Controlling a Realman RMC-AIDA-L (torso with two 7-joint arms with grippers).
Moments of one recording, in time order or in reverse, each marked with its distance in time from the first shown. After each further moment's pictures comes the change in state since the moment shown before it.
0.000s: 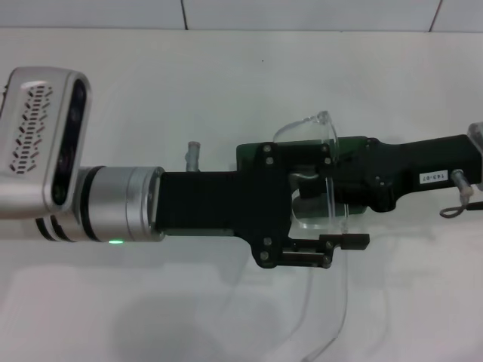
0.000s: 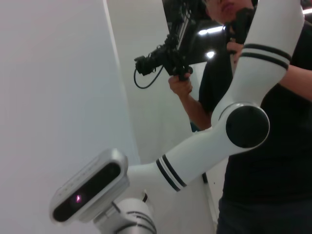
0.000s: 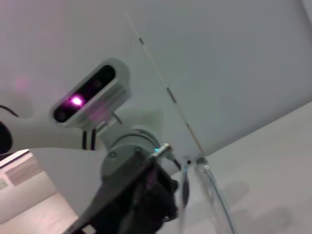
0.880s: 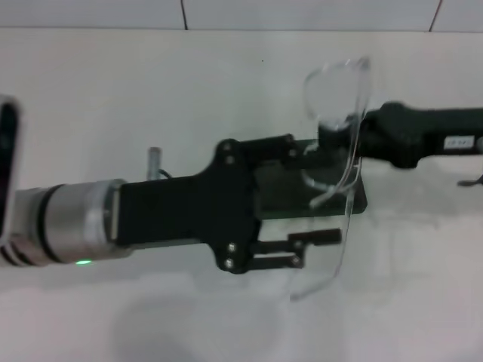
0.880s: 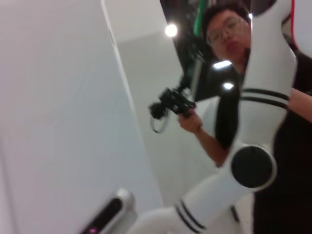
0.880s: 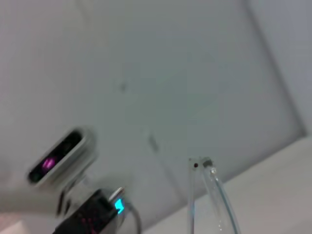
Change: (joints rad) left arm 0.087 0.005 -0.008 -0.003 -0.097 0.111 0.096; right arm -0.013 0.000 0.167 0.001 0.002 -0.036 0.014
